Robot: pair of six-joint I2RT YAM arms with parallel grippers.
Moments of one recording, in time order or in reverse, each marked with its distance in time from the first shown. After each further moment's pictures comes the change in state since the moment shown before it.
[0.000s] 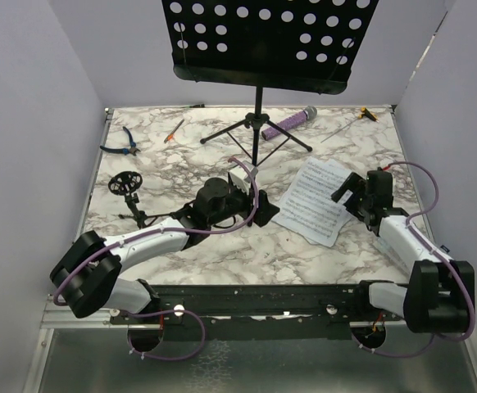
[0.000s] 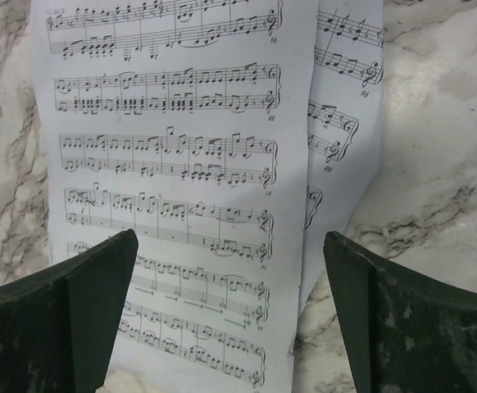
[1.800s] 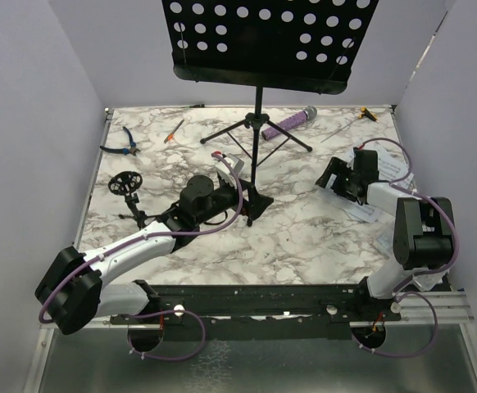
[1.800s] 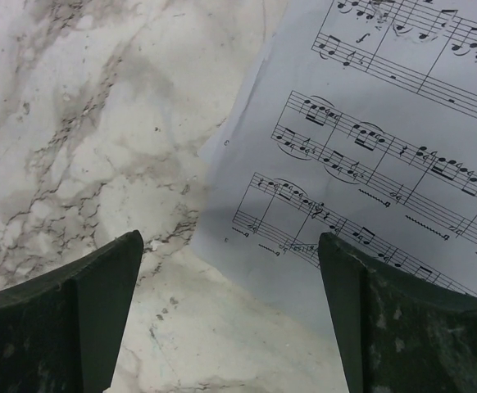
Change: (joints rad) left arm 0.047 -0.123 -0.017 0.000 0.010 -0.015; right arm 0.019 0.465 0.259 0.155 -0.202 -0.148
